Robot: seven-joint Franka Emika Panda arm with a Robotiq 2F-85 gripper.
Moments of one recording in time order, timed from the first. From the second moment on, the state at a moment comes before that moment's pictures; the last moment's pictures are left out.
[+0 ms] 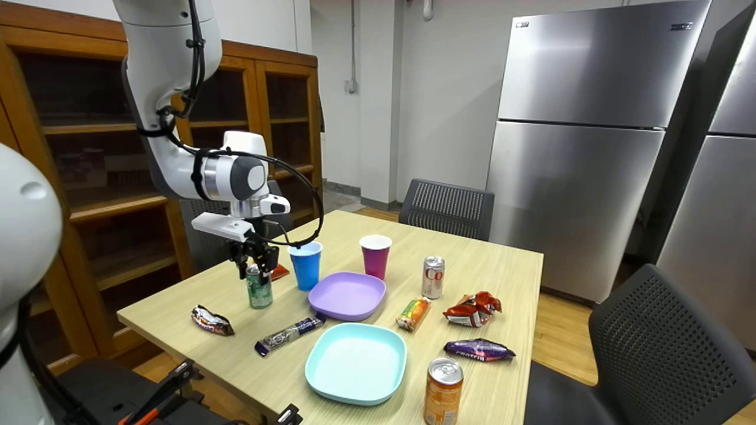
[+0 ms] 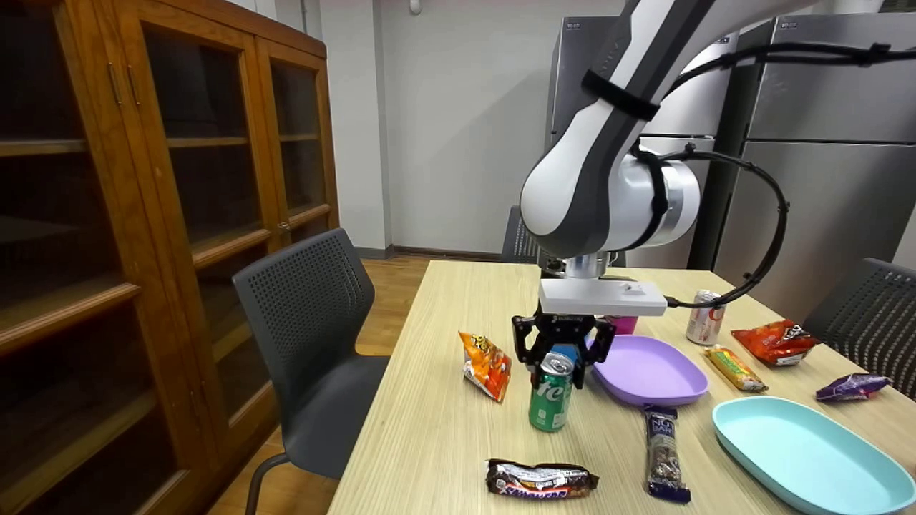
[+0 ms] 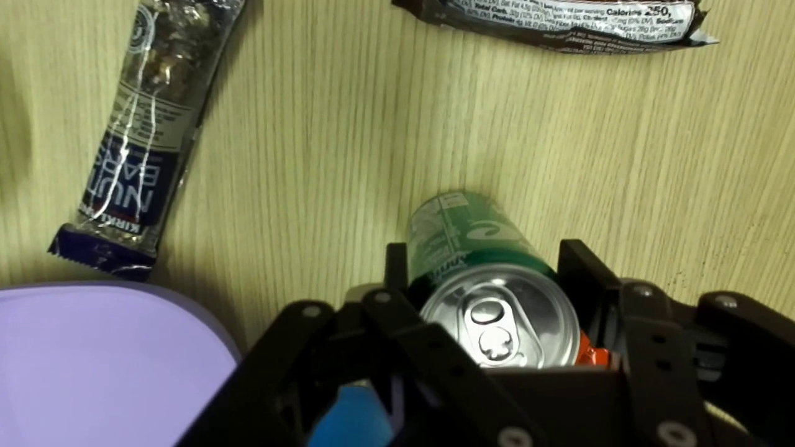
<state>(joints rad) 0.29 0.50 0.08 -2.25 -0.01 2.71 0.31</state>
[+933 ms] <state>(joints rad) 0.30 0.45 0.07 -2.28 -0.02 2.73 0.29</state>
